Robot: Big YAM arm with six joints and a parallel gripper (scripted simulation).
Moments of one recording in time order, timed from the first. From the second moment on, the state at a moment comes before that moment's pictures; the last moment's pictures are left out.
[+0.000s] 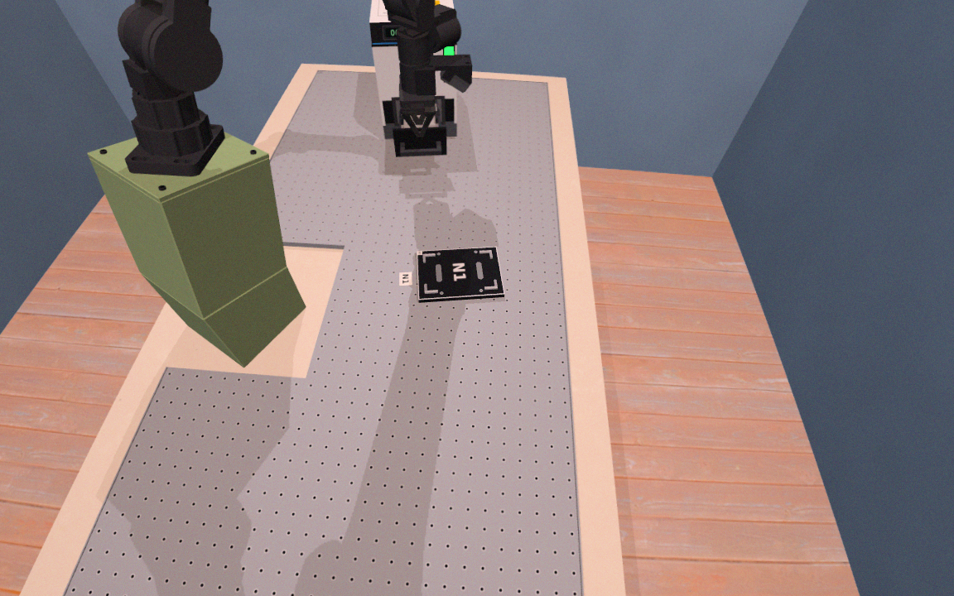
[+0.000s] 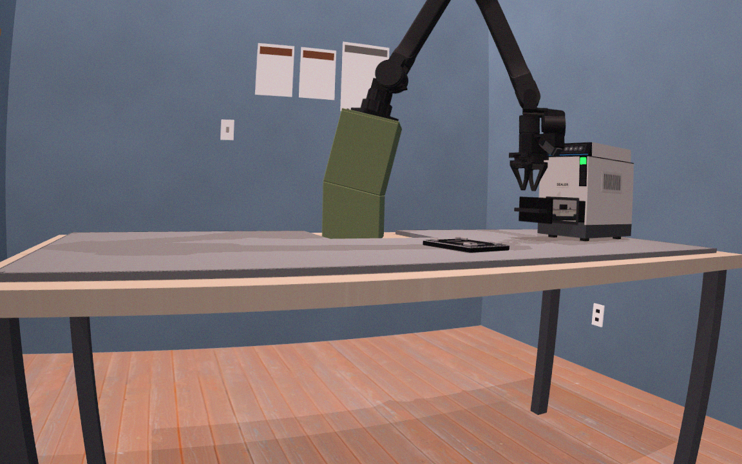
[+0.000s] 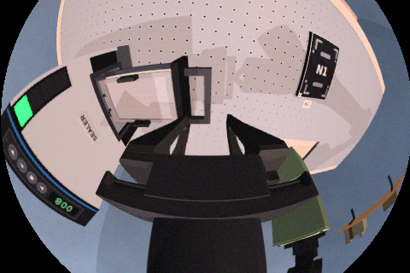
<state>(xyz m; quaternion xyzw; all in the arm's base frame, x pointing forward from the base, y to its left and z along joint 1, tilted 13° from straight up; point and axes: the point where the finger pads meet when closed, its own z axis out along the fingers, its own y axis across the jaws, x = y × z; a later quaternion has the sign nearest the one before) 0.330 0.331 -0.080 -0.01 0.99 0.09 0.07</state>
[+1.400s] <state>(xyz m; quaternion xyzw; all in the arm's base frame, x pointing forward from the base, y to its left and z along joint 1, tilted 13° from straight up) 0.337 0.340 -0.132 -0.01 0.99 0.09 0.07</state>
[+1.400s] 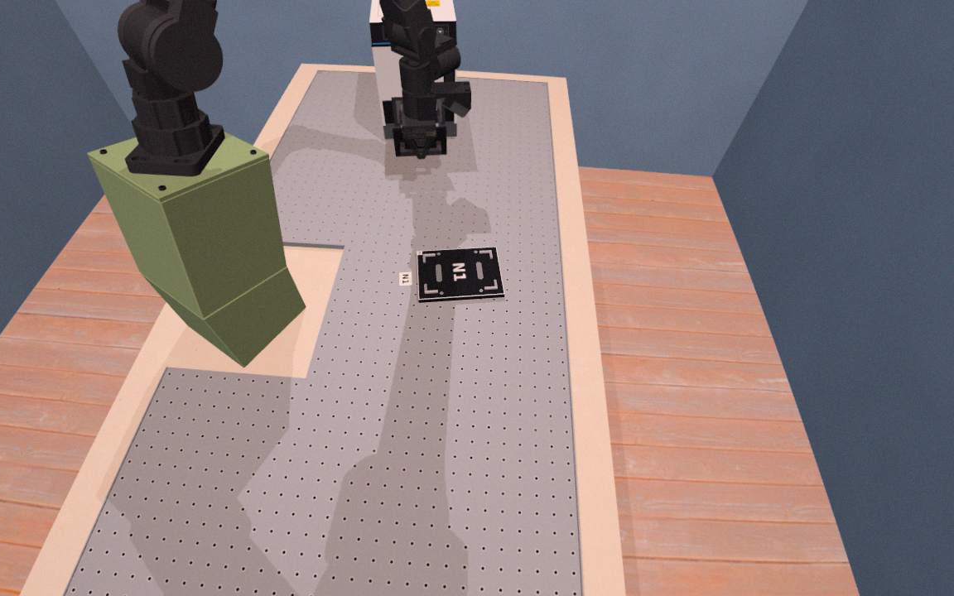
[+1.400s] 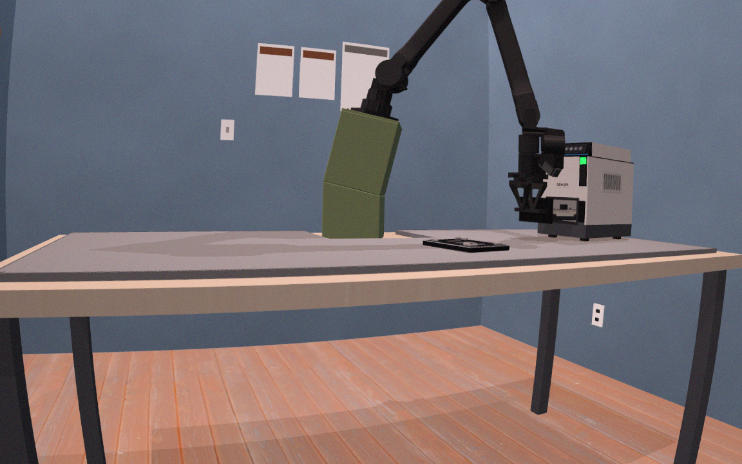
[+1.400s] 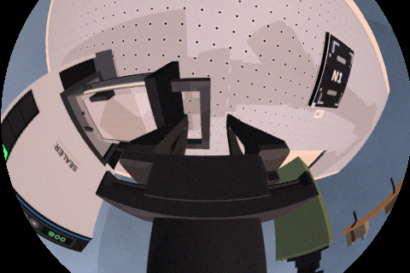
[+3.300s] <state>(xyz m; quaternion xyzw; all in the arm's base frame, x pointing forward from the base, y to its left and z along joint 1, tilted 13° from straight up) 0.338 0.341 -0.138 -0.01 0.99 0.09 0.07</state>
